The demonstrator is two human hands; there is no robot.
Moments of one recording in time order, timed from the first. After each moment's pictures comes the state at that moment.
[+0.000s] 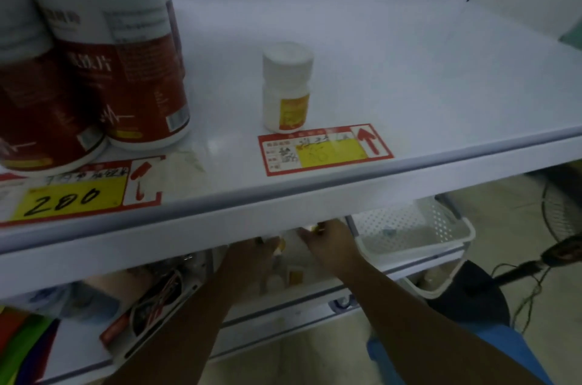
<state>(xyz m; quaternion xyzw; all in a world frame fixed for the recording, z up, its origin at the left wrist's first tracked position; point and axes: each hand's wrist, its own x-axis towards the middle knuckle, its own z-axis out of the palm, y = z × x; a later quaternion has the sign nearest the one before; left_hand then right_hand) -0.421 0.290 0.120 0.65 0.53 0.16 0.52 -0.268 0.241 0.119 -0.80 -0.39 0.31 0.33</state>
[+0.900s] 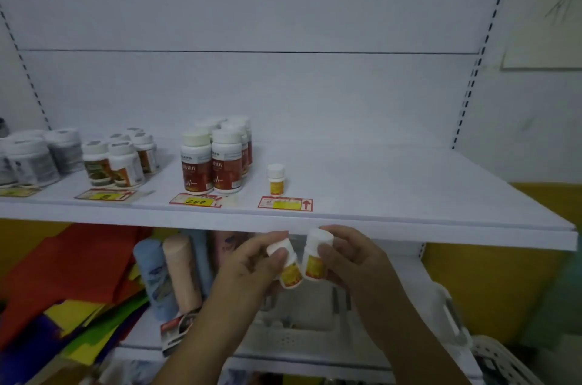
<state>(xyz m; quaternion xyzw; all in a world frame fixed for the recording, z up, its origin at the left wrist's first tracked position) -0.415 0.102 0.331 0.54 0.41 0.51 0.53 -0.243 0.077 0.346 -0.39 -0.51 0.48 0.59</state>
